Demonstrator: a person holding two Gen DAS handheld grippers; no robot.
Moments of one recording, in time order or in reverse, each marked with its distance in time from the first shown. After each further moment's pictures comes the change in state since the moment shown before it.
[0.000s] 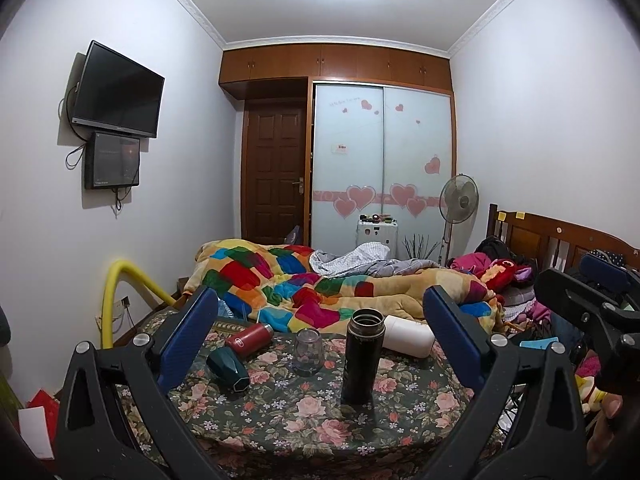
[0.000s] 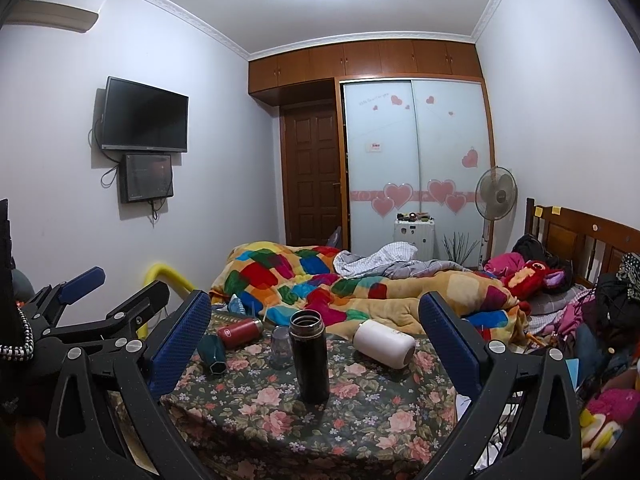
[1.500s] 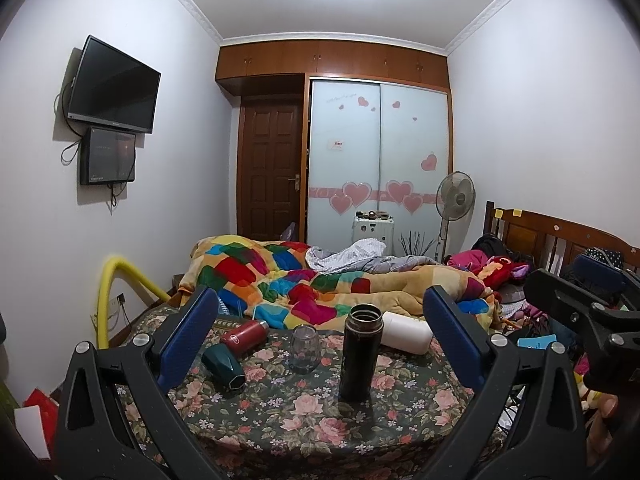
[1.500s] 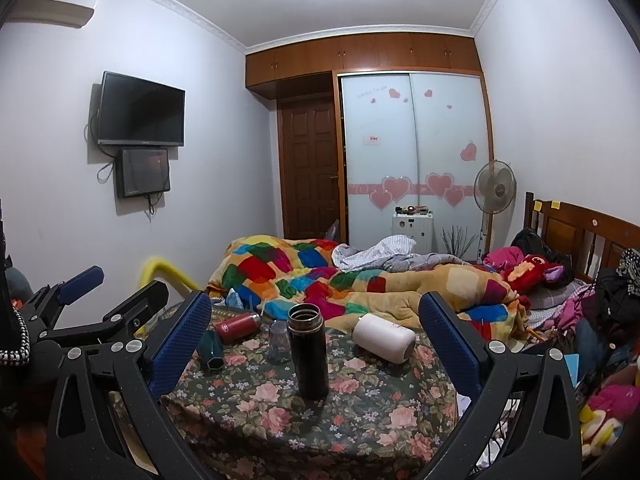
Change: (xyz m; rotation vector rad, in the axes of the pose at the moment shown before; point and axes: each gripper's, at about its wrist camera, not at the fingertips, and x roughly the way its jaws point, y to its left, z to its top) left arm 0.010 0.012 -0.003 0.000 0.018 -0.023; right arm 0.012 0.006 -0.001 -0.003 0.034 -0.013
